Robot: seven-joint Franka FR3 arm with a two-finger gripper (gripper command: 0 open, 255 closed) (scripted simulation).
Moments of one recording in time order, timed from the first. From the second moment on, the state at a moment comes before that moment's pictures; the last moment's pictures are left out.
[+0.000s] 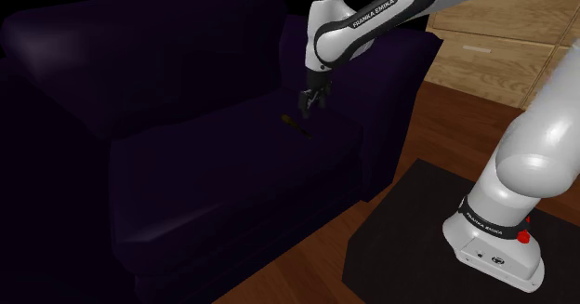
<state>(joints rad) 0.02 -0.07 0.11 -2.23 0.02 2.26 0.05</state>
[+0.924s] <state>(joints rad) 0.03 0.22 0.12 -2.08 -0.01 2.44 0.07</state>
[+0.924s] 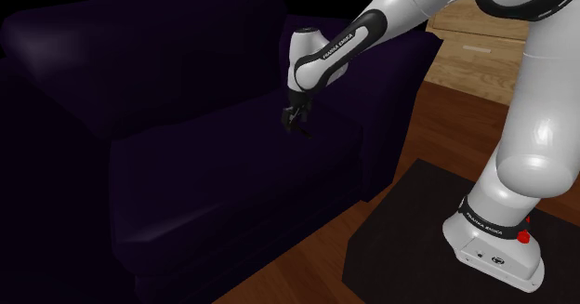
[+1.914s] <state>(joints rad) 0.03 0.20 0.12 -2.07 -0.01 2.41 0.07</state>
